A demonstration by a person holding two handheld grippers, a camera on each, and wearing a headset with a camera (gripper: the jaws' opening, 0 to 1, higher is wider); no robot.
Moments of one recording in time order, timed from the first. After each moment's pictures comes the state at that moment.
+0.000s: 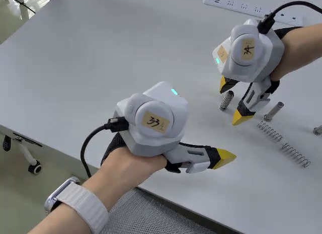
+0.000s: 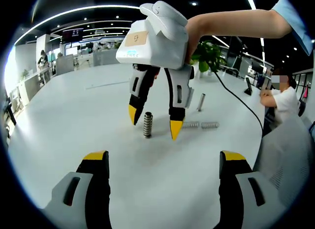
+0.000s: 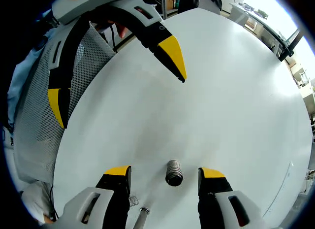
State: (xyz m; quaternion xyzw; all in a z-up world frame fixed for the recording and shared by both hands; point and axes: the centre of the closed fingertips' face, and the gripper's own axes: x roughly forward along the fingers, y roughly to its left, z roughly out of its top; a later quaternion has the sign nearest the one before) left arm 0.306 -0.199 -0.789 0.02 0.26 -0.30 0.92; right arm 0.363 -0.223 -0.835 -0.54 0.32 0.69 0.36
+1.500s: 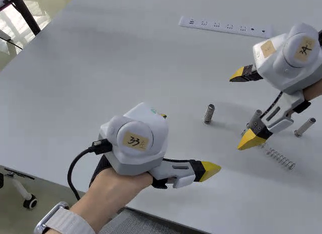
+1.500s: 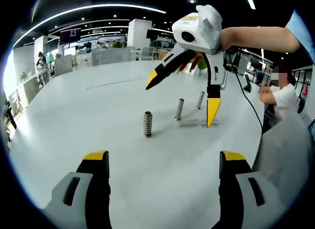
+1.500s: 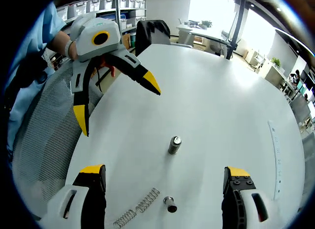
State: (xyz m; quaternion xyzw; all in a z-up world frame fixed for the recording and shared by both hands) left arm 0.304 -0.200 -0.789 0.03 0.27 -0.30 0.91; right arm 0.360 -0.268 -0.789 -0.38 0.30 0.67 0.56
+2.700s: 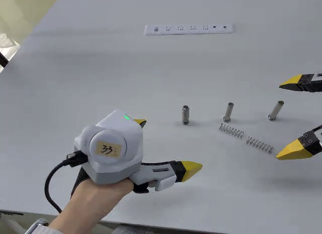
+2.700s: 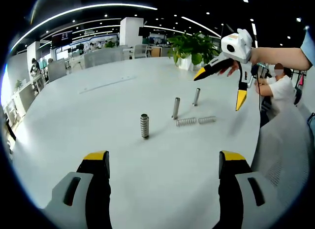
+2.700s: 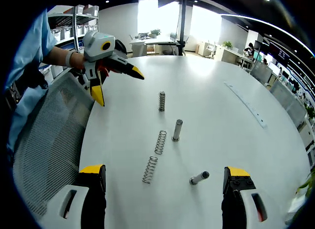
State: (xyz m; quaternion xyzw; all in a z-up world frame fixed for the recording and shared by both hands) left arm 0.304 -0.202 -0.785 0.06 0.28 -0.33 0.90; right arm 0.334 -0.394 -0.783 -0.27 0.32 0.55 0.72
